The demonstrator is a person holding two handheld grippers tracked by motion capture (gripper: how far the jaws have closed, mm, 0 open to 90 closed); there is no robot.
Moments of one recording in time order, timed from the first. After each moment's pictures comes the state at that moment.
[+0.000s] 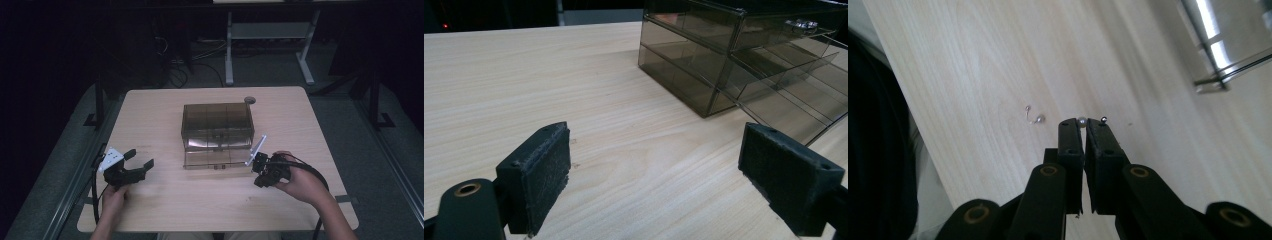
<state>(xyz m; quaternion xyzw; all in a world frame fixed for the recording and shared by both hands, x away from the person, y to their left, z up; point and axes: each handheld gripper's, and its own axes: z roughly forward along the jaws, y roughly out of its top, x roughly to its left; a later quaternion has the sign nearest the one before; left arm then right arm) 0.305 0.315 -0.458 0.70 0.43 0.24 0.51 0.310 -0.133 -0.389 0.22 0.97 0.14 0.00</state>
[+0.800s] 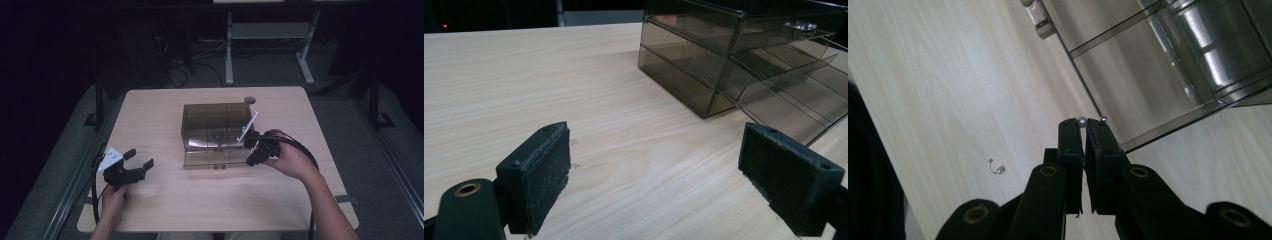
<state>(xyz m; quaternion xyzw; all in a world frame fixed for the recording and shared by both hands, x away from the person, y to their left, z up) 0.305 0.316 -0.458 0.70 0.43 0.24 0.51 0.362 -0.115 -0.366 0.23 0.96 0.15 0.00</state>
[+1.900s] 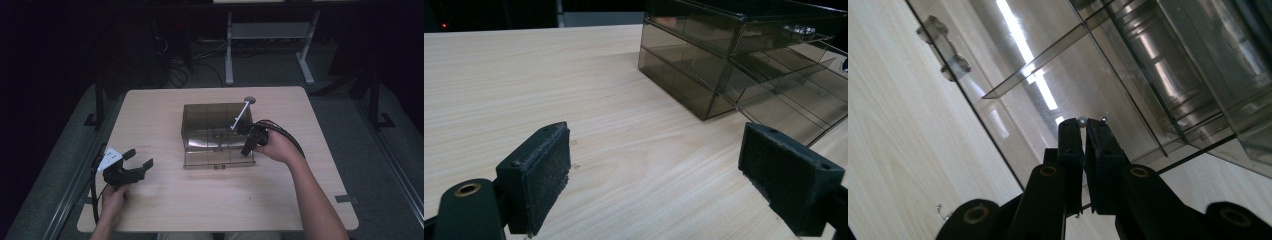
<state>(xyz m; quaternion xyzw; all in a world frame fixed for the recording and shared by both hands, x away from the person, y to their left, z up) 0.305 0.317 -0.458 0.70 0.43 0.24 0.52 0.423 -0.102 -0.395 0.28 0.95 0.12 -0.04</state>
